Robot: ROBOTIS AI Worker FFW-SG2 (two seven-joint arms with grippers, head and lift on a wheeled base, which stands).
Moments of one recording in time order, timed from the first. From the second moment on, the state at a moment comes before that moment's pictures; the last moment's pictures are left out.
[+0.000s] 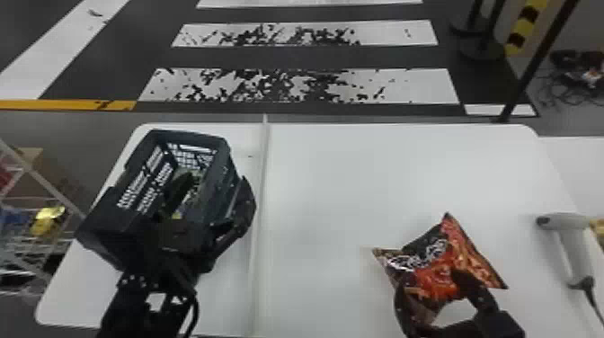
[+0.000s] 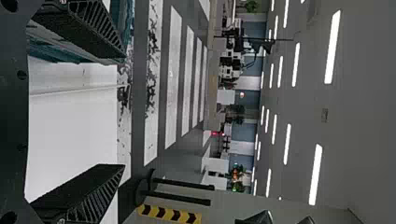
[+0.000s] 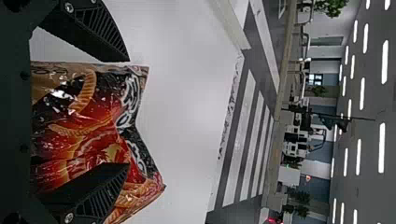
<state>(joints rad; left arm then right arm) 0.62 0.12 0.00 -2.18 0.15 0.09 -0.06 0.66 -0.25 0.24 -1.85 0.04 -0.01 -0.08</state>
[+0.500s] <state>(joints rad) 0.61 0.13 -0.01 -2.18 0.16 0.09 -0.08 0.63 -0.29 0.39 -1.77 0.26 0.07 -0.29</state>
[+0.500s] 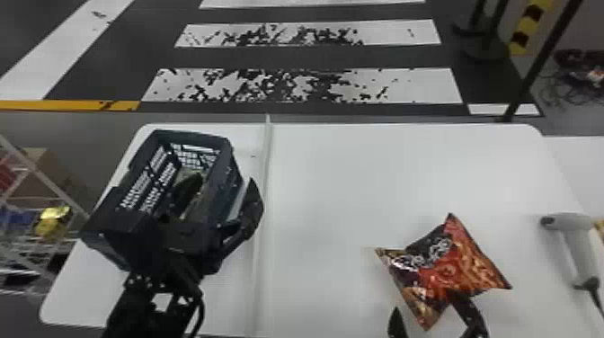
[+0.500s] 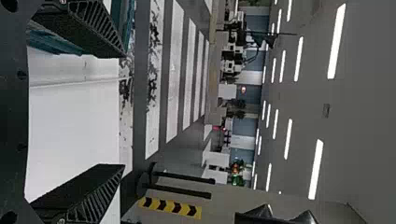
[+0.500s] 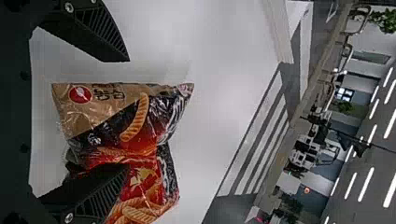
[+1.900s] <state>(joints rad) 0.62 0.13 -0.03 -2.17 0.16 0.09 -0.09 0.58 -0.09 -0.21 -2.17 -0.89 0.74 0.18</state>
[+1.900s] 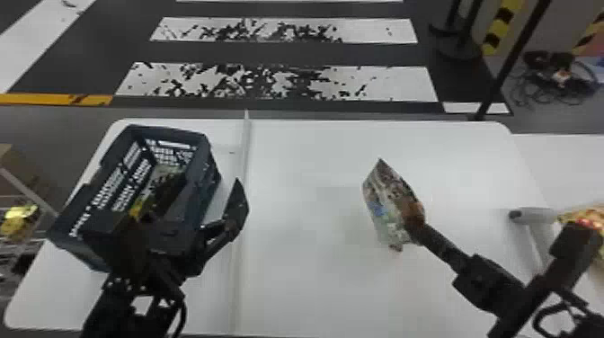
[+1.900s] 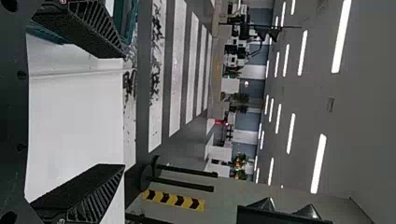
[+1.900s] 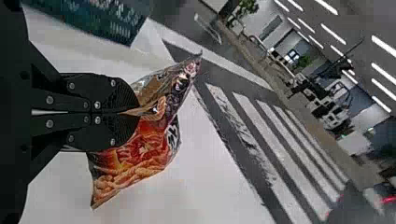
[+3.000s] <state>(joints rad) 0.65 0.14 -0.11 -2.22 0.09 0.09 -0.07 0.50 -0.02 -0.50 -2.10 -0.95 0.95 -0.05</state>
